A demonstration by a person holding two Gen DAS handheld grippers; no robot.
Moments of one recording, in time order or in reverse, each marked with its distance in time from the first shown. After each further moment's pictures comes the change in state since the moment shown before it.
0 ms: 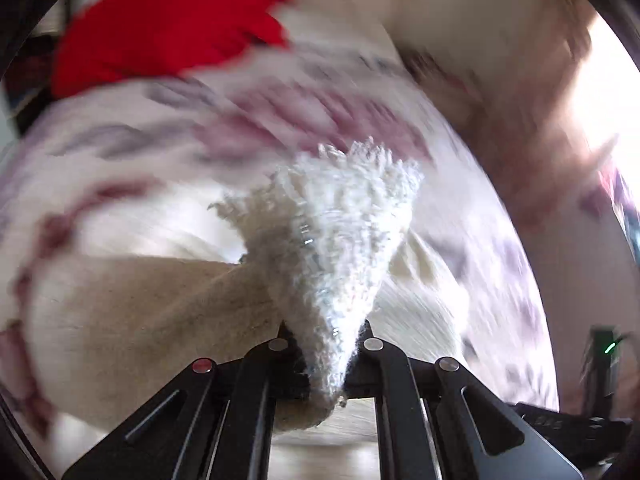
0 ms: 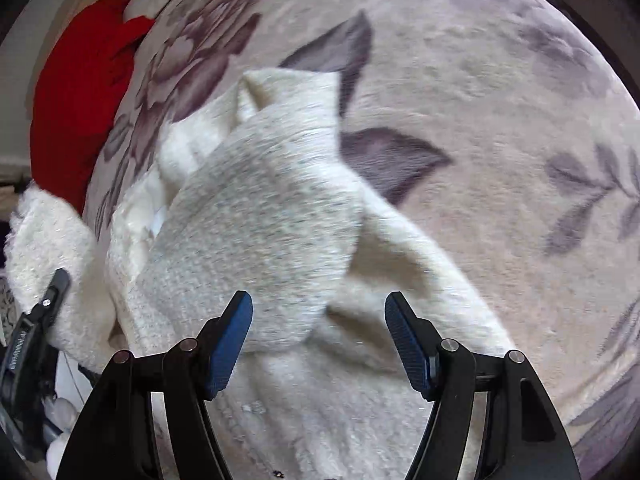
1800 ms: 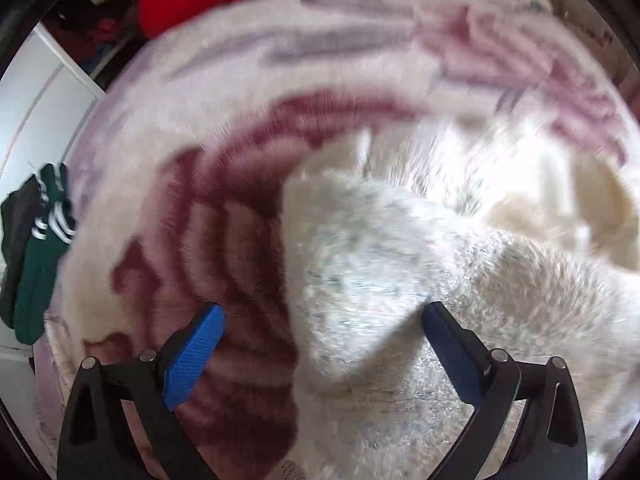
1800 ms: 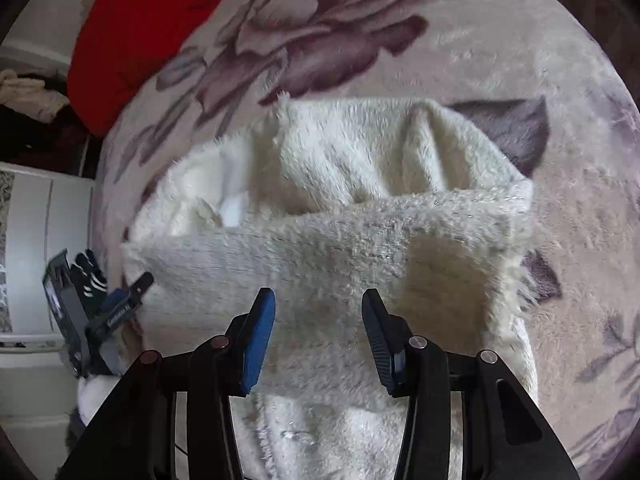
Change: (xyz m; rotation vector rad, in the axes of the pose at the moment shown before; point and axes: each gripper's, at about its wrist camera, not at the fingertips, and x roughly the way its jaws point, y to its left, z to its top) left arm 0.054 0.257 0.006 -0.134 0.245 0.454; right arm 0.078 0.203 0.006 -0.368 0.084 -0.050
